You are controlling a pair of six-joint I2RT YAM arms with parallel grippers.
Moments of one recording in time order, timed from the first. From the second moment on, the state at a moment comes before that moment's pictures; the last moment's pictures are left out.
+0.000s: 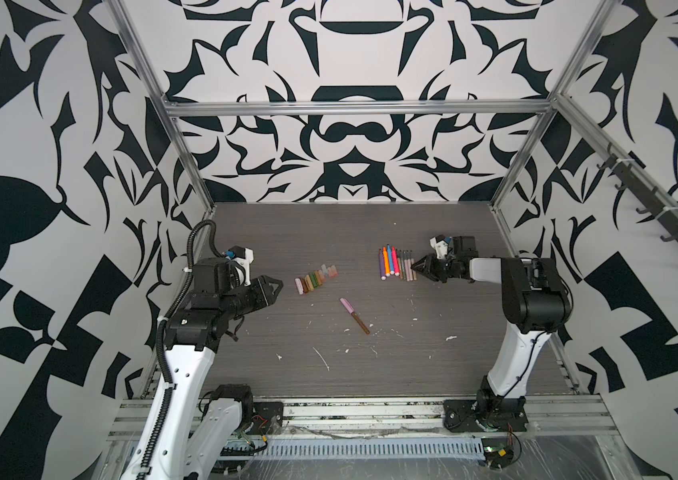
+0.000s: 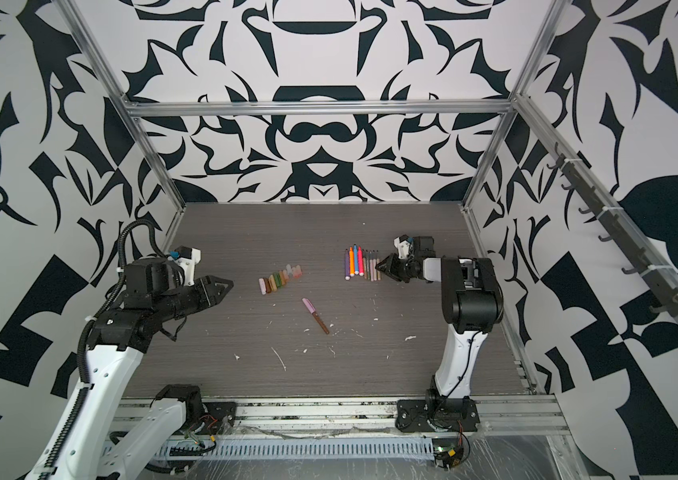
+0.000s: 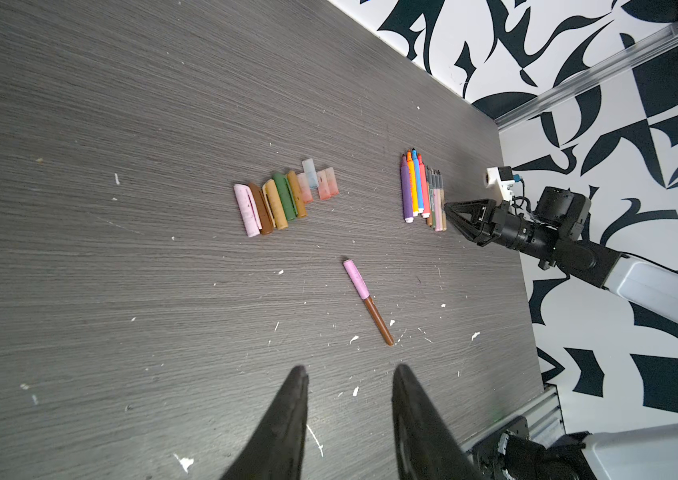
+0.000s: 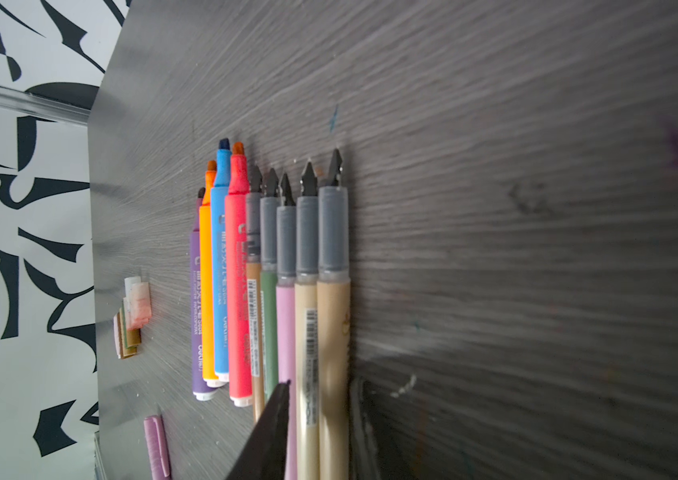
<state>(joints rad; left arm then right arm) -0.08 0.81 0.91 -0.81 0.47 -0.44 0.00 1.96 1.04 -0.03 -0.70 0.40</state>
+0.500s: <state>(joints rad) -0.08 0.81 0.91 -0.81 0.47 -0.44 0.00 1.97 1.05 -0.04 -0.73 0.39</state>
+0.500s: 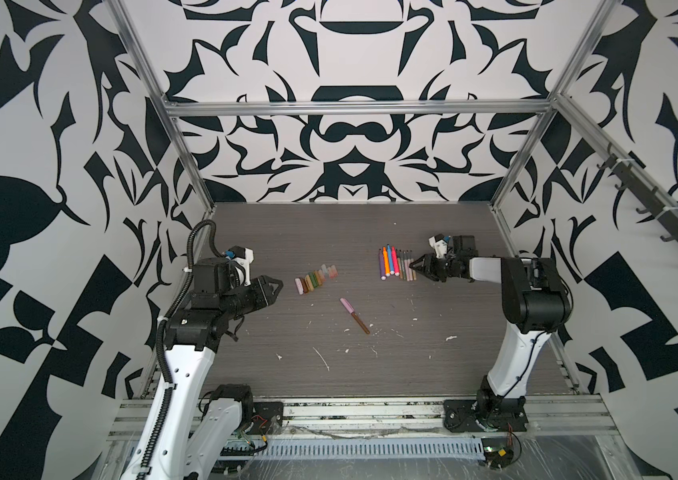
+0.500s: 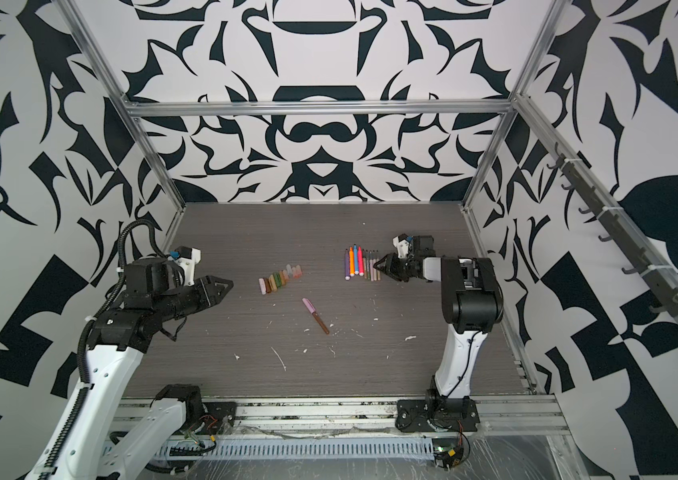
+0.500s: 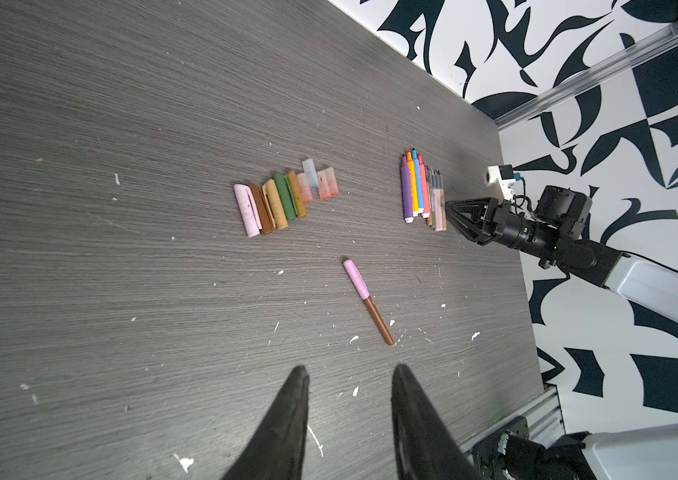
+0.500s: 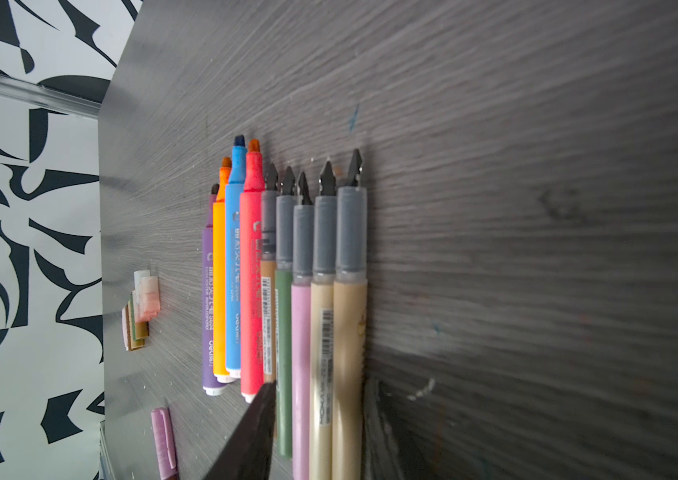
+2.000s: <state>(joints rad) -0.08 0.81 0.91 -0.81 0.47 -0.44 0.00 1.95 1.03 0.02 -0.70 0.42</state>
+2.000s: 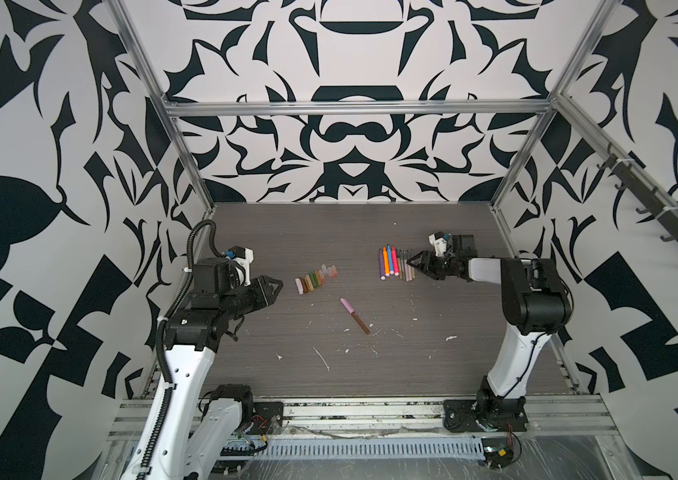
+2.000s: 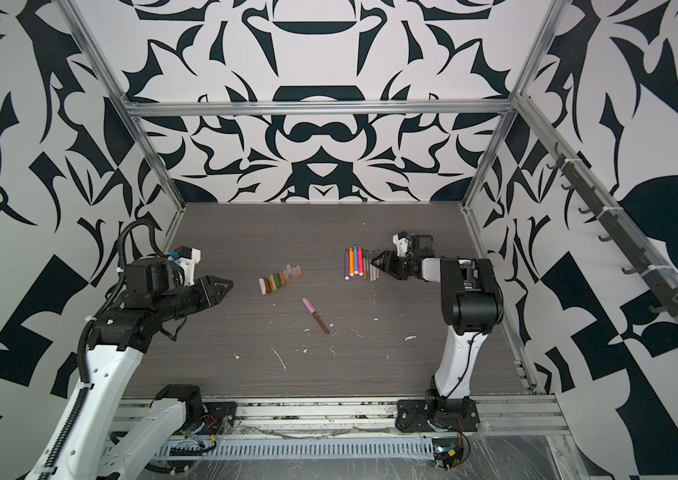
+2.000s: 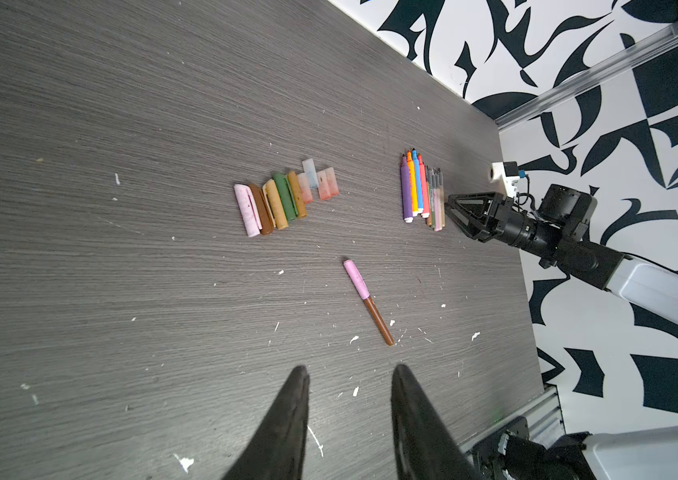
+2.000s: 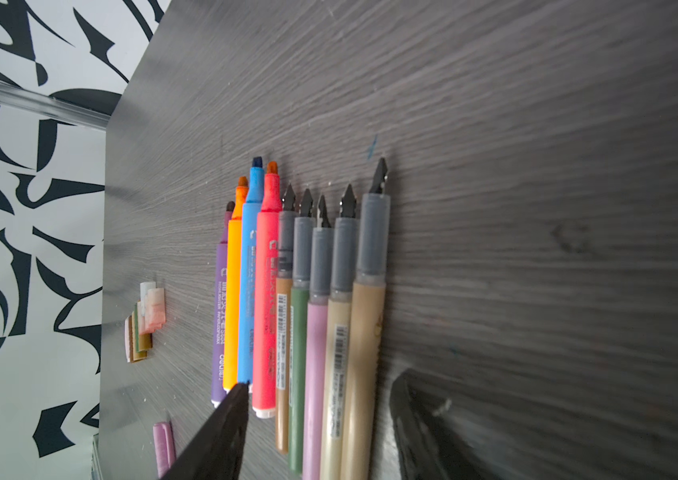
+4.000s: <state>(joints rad) -0.08 0.79 0.91 -0.80 0.48 -0.44 0.95 1.75 0.99 -0.45 0.04 0.36</state>
